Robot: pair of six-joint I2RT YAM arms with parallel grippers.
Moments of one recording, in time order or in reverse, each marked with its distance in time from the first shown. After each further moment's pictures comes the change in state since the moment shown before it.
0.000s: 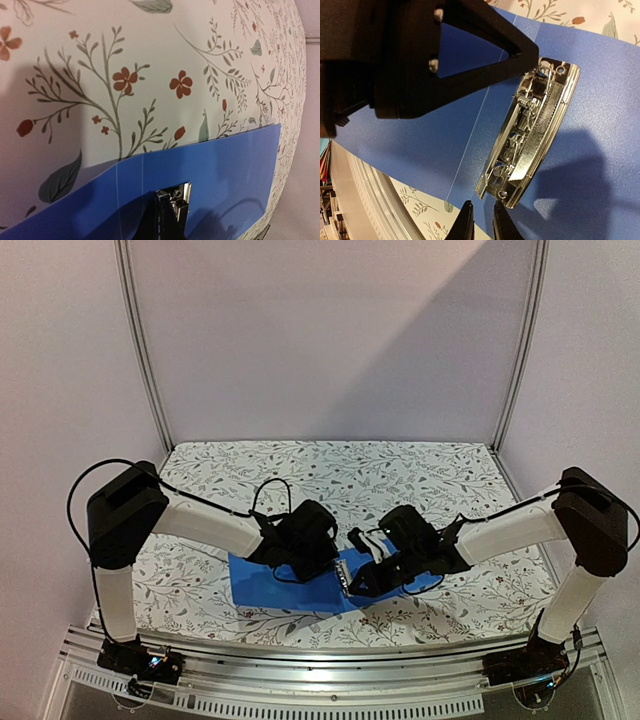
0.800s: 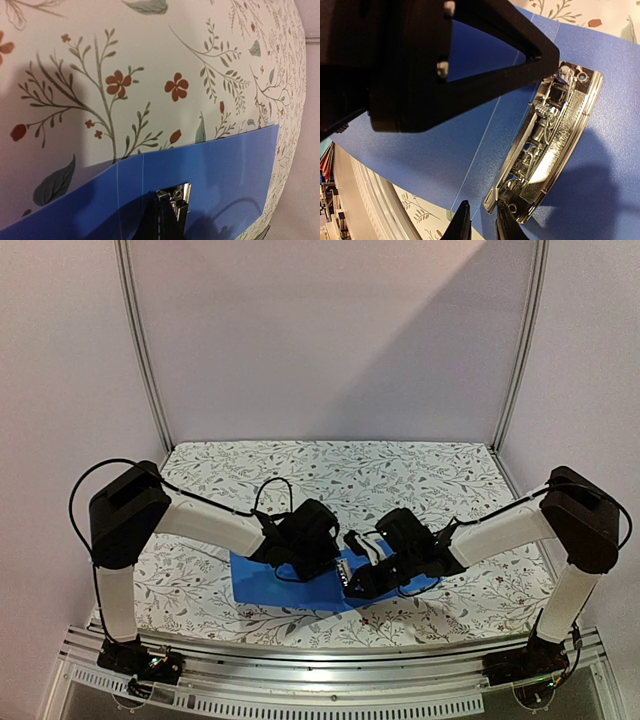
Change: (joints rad) left arm 0.000 0.013 0.018 -0.007 0.010 0.004; right arm 0.000 0.052 0.002 0.065 -0.035 0.001
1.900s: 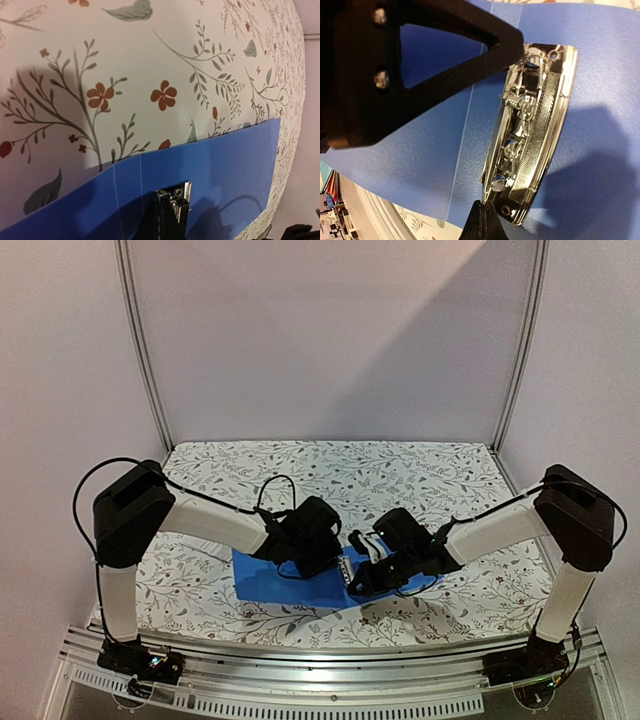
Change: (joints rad) left arm 0.008 0.024 0.034 -0.007 0.006 0.032; right arm -0.020 0.029 0.022 -0.044 0.060 0.113
